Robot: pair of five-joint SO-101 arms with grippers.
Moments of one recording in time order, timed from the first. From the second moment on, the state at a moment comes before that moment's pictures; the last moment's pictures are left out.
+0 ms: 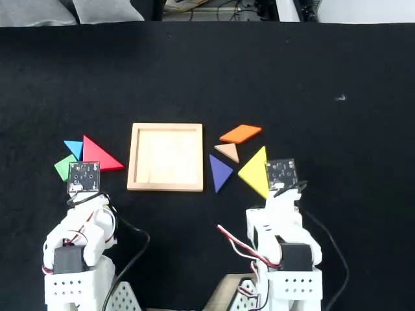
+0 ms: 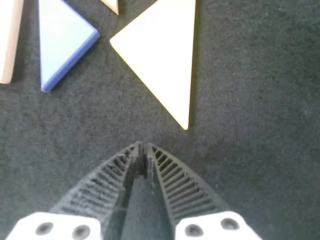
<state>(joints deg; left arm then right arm) -9.8 -102.7 96.4 71.8 -3.9 1.1 -103.5 96.7 74.5 4.0</state>
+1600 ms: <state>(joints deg) -3.5 -102.7 96.1 18.2 -12.2 1.1 -103.5 96.7 43.0 3.8</state>
